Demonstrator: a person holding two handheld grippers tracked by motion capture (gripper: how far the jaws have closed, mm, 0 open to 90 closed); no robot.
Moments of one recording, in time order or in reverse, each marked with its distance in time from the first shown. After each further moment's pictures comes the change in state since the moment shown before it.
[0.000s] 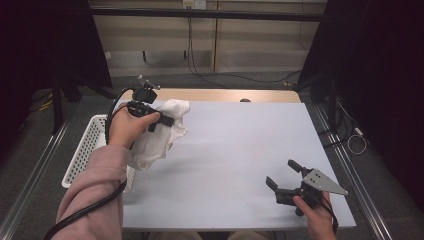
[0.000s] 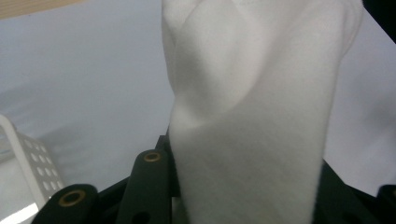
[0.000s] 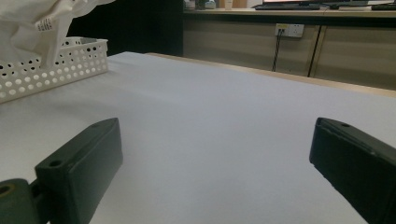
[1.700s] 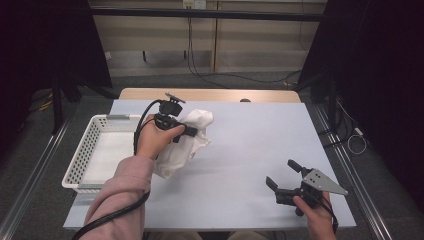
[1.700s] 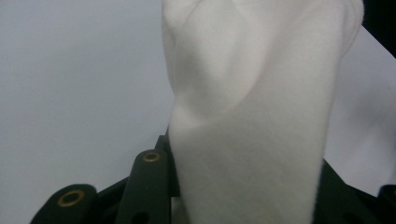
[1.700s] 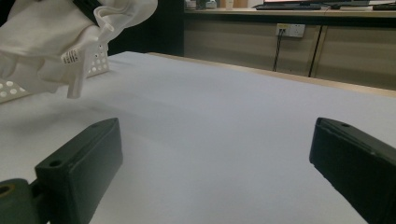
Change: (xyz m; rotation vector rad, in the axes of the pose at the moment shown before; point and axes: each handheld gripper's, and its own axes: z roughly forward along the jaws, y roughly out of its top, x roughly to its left) left arm -0.037 -0.007 0.056 -0.031 -0.078 0.064; right arm 0.000 0.000 0.000 0.000 0.003 -0.005
